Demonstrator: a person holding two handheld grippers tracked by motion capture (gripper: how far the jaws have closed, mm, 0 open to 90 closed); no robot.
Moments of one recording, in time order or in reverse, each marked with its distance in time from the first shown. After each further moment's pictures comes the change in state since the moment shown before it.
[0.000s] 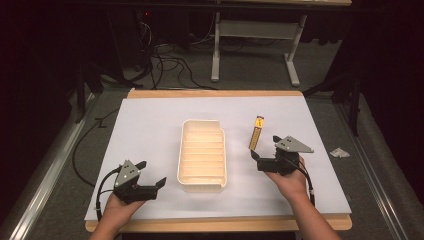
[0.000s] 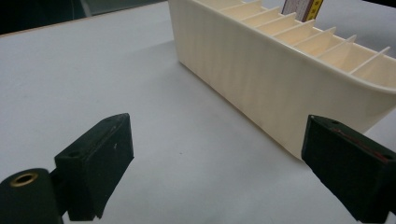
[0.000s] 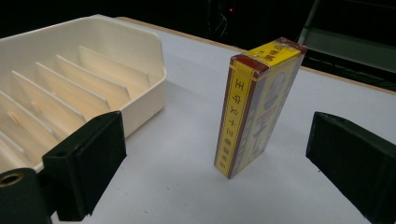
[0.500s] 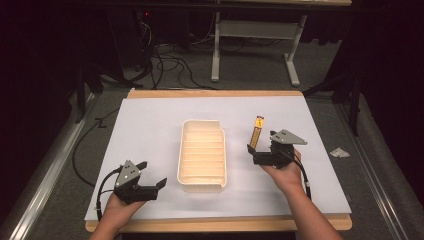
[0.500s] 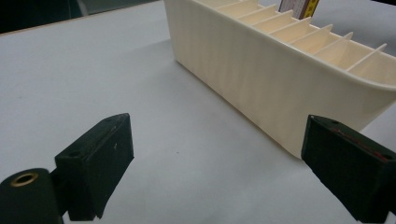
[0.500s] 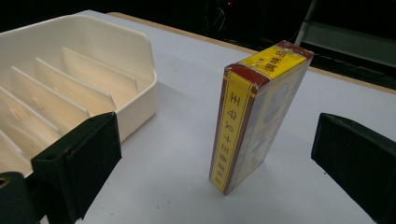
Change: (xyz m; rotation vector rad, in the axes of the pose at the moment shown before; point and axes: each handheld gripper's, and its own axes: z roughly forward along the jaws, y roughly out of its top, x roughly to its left) left arm -0.001 -0.001 0.000 0.006 -0.009 -0.002; right arm -0.005 0.008 0.021 0.025 -0.008 0.002
